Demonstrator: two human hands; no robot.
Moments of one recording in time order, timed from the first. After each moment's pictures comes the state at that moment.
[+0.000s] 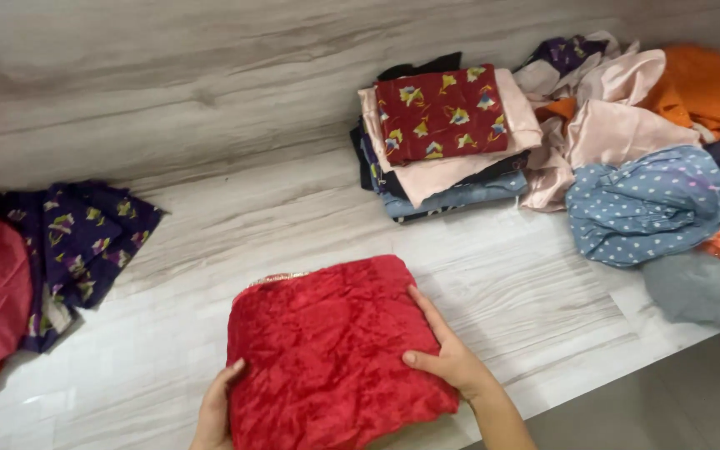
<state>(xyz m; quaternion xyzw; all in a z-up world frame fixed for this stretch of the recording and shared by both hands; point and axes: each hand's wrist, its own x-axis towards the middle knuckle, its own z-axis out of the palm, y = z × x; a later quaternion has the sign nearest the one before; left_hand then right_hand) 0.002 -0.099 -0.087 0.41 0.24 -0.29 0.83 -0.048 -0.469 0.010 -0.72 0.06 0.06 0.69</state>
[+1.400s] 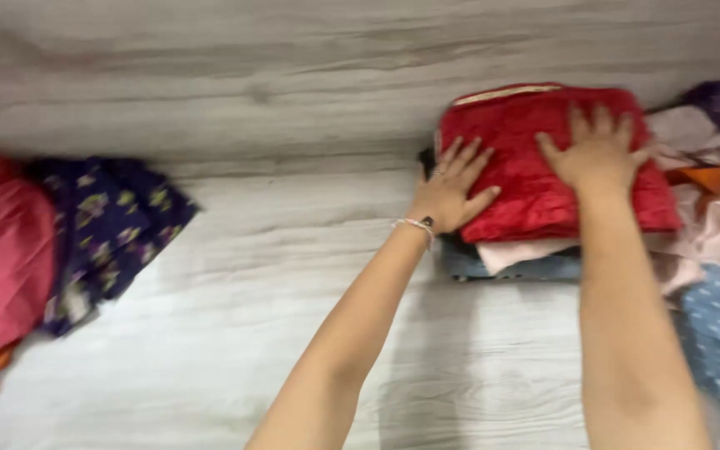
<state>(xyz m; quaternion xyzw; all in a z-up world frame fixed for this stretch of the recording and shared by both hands) 0.340 -0.421 -0.027 0.90 -0.28 0.07 0.34 0.349 -0.686 0.028 -0.99 0.12 -0.08 0.04</state>
